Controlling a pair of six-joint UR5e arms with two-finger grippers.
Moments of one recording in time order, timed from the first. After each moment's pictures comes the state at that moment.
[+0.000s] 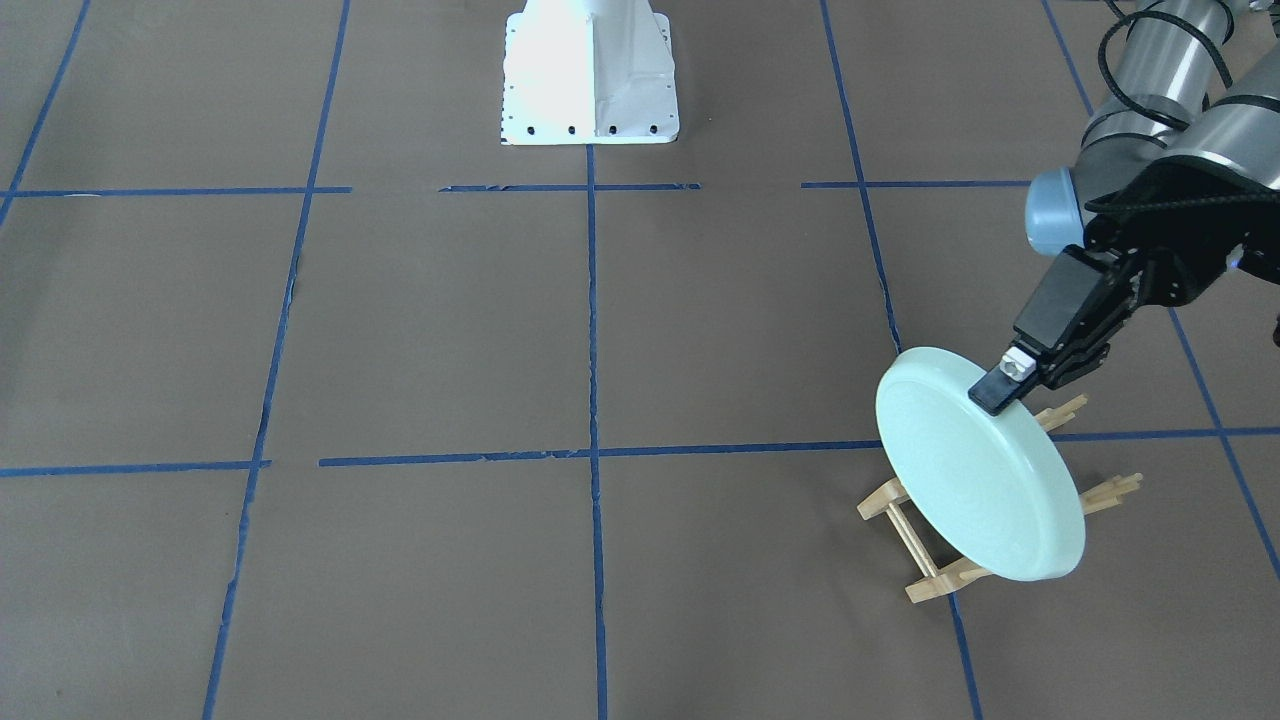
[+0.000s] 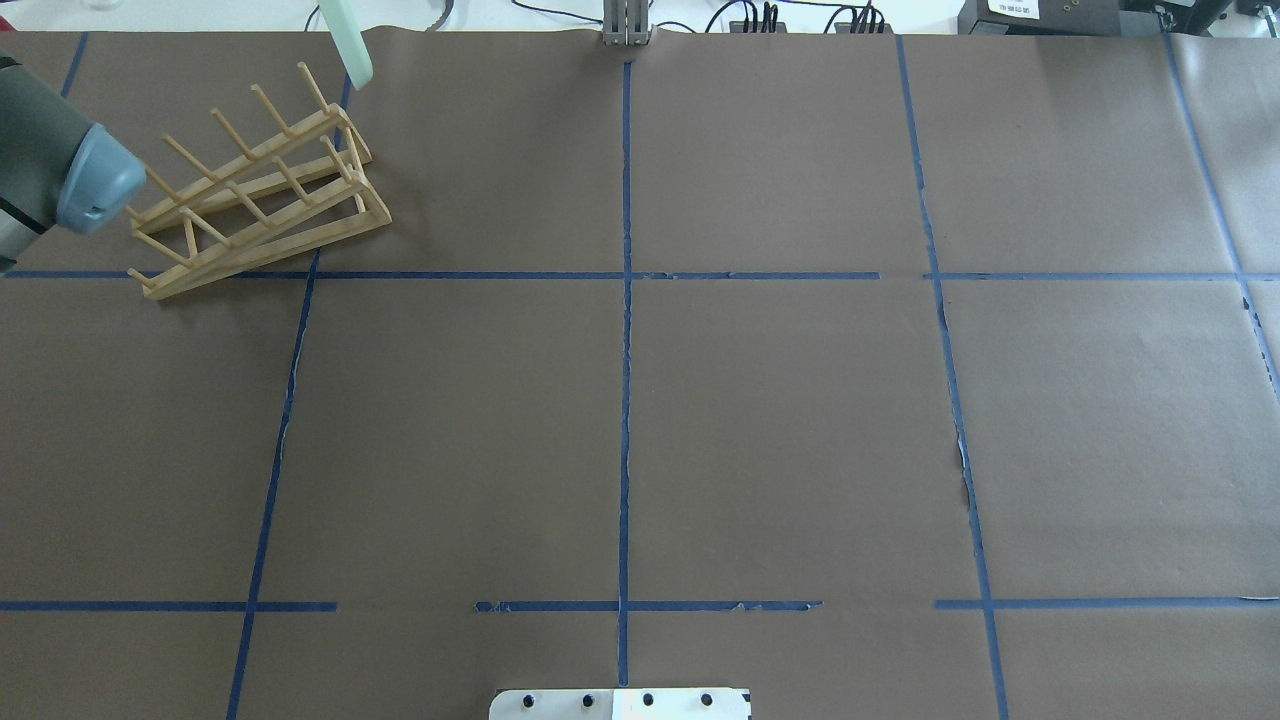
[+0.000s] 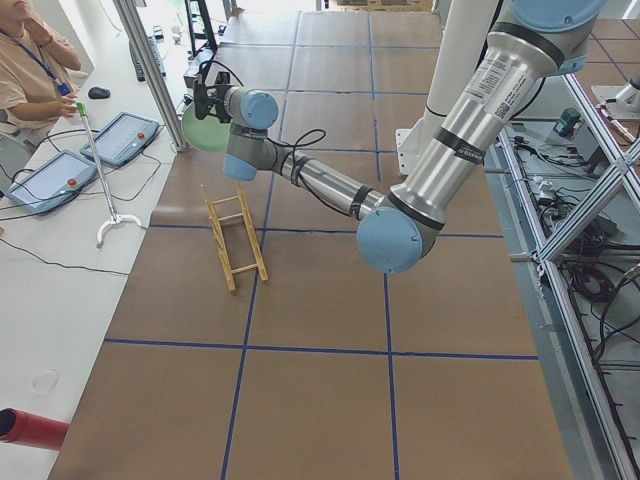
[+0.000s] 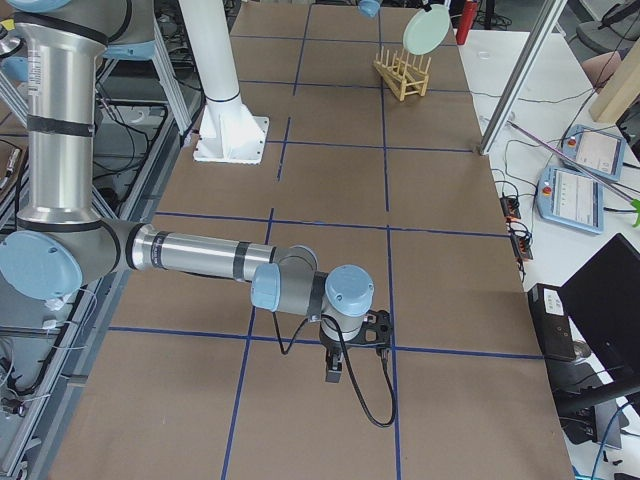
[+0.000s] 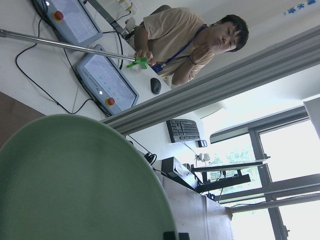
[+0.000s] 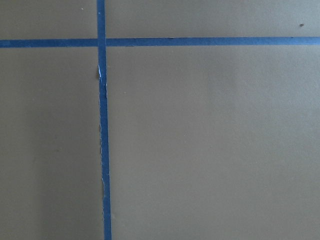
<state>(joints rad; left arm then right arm) -1.15 -2.11 -1.40 -3.10 -2.05 -1.79 1.61 -1.67 1.60 -1.60 2.30 -0.07</state>
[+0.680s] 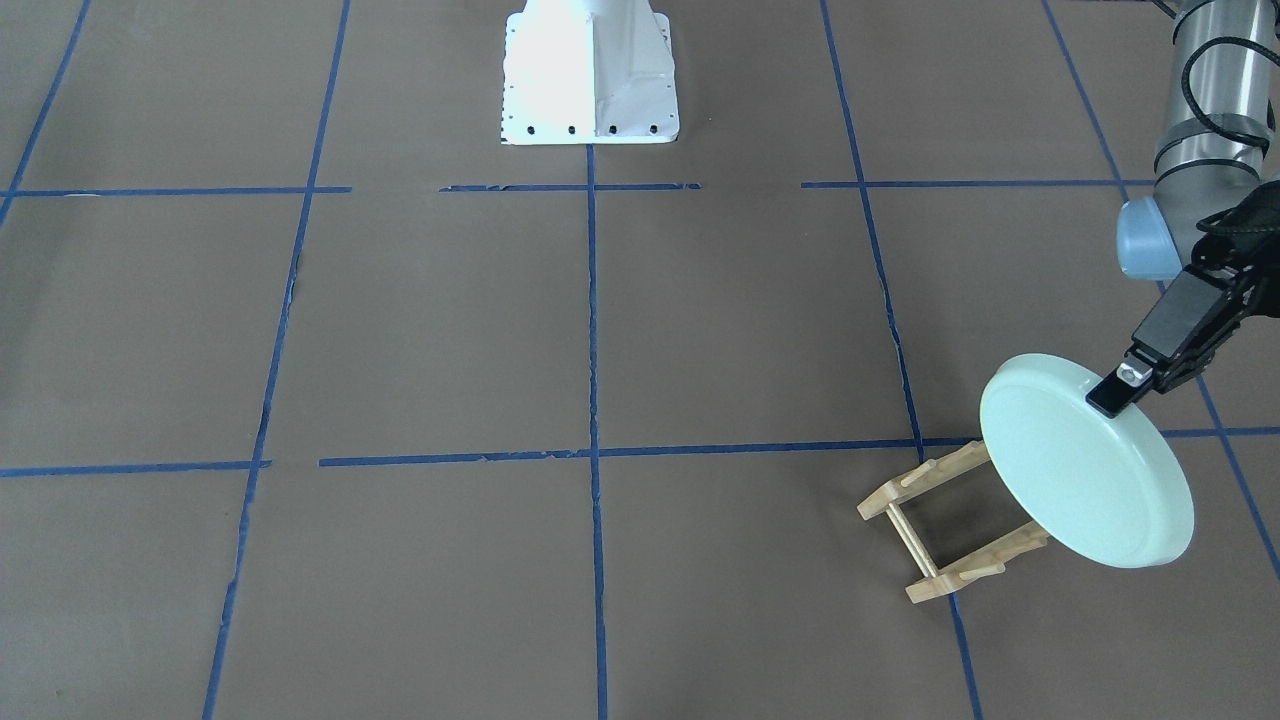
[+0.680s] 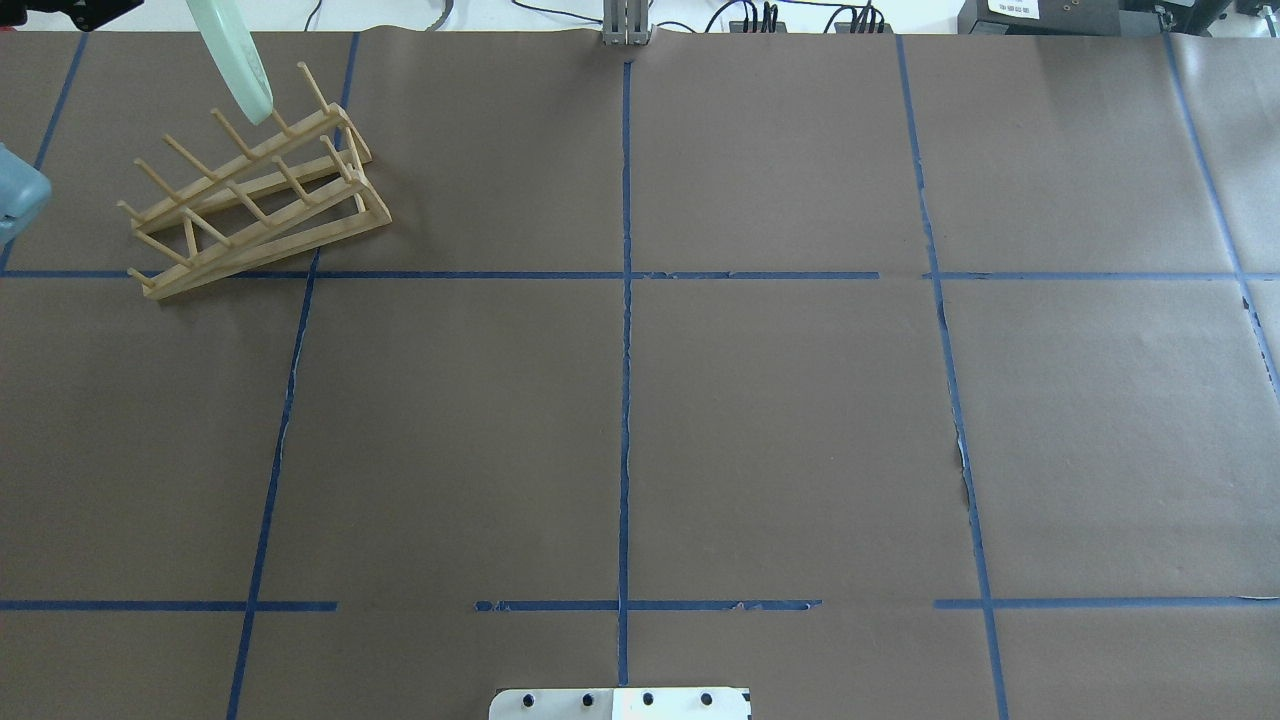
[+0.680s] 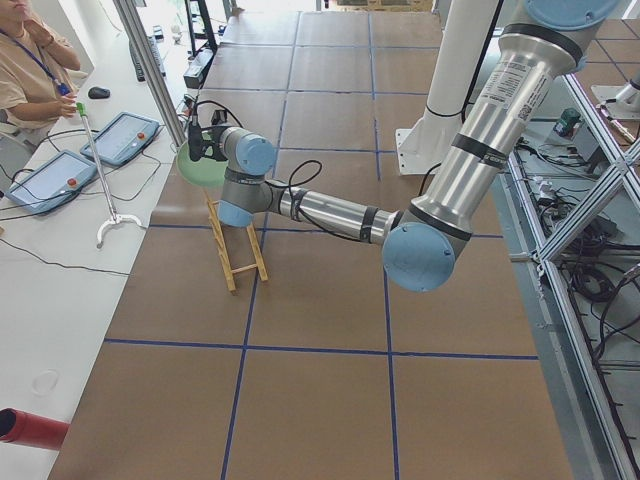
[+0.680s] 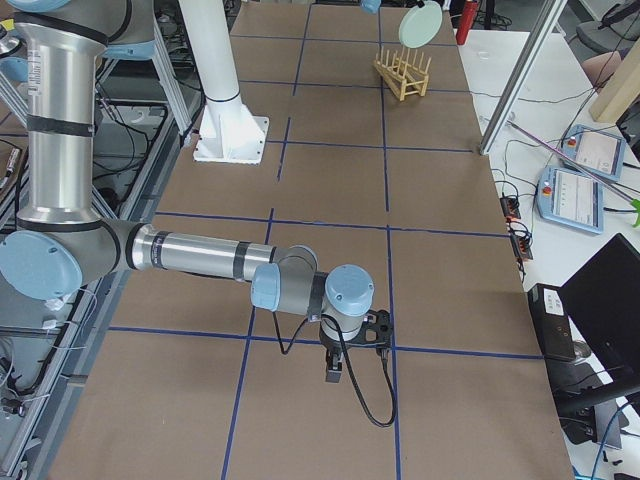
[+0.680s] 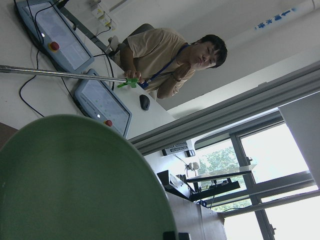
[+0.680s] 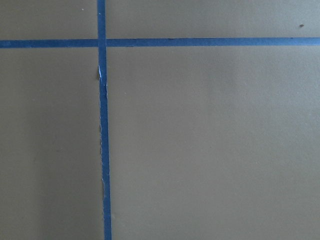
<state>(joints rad) -1.22 -2.01 -1.33 -3.22 -2.15 -1.78 1.61 -1.67 1.60 -1.60 2.30 -0.07</state>
